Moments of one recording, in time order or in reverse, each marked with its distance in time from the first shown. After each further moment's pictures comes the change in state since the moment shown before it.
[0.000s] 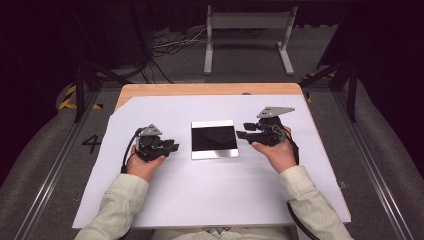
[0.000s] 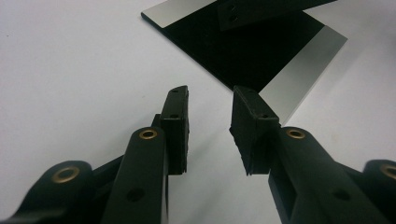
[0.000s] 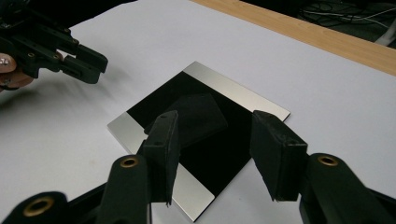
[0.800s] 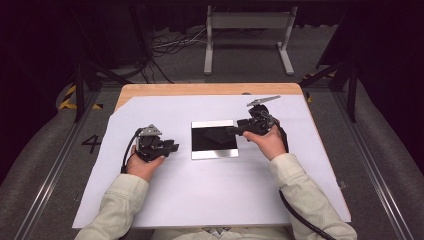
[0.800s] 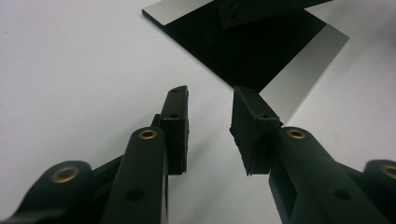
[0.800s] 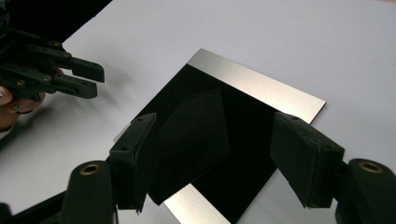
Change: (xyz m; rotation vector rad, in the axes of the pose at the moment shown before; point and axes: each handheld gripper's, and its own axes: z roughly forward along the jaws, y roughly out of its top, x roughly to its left) left arm 0.001 -0.001 0.001 0.001 0.002 -0.003; right arm -0.026 0.016 0.045 0.130 0.120 0.186
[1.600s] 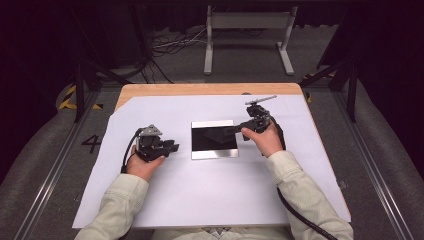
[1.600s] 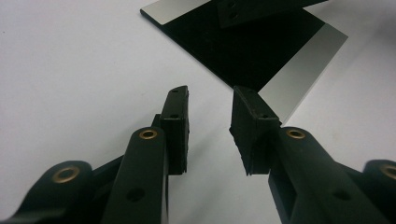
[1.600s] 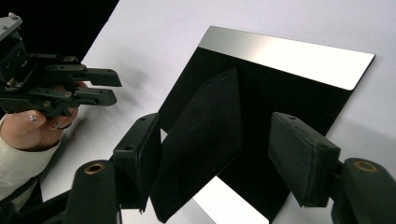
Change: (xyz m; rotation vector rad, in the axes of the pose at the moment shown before) left arm 0.000 0.000 0.000 0.003 -0.006 0.002; right arm -0.014 0.000 0.017 0.094 0.127 0.240
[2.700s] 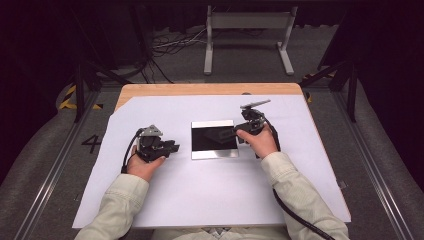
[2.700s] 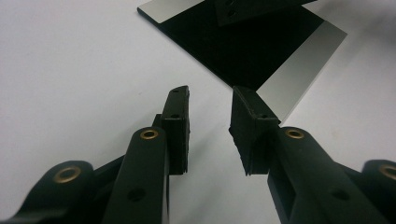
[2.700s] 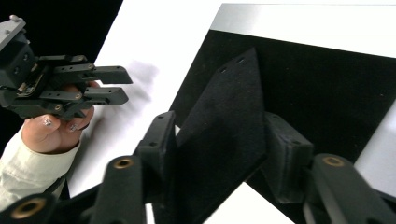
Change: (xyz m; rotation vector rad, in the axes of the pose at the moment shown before) left arm -0.001 0.000 0.001 0.007 -0.006 0.001; right arm -0.004 -0.004 0.021 0.047 0.081 0.090
